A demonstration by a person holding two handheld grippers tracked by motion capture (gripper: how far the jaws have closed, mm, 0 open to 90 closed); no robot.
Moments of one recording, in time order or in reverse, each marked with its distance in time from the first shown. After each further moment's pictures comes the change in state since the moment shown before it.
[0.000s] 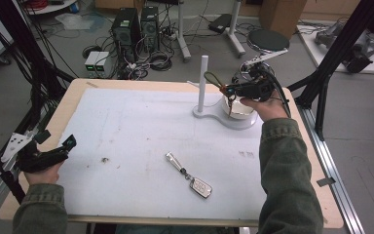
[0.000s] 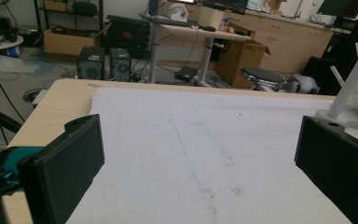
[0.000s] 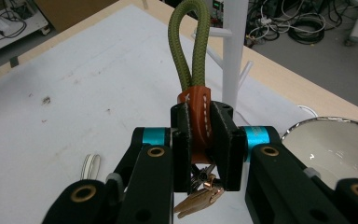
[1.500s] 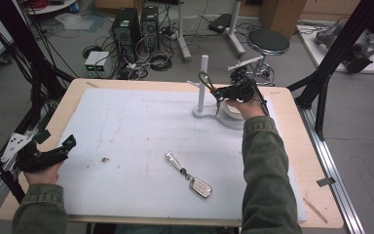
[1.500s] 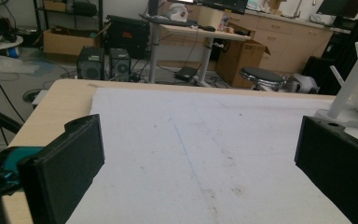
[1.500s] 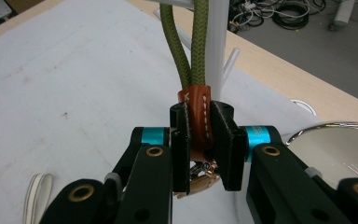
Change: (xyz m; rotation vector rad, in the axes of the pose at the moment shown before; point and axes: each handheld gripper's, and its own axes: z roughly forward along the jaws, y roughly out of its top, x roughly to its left) left arm 0.001 0.000 0.000 -0.001 -0.001 0.000; right arm -0.017 -0.005 0.065 0.049 -0.087 0.009
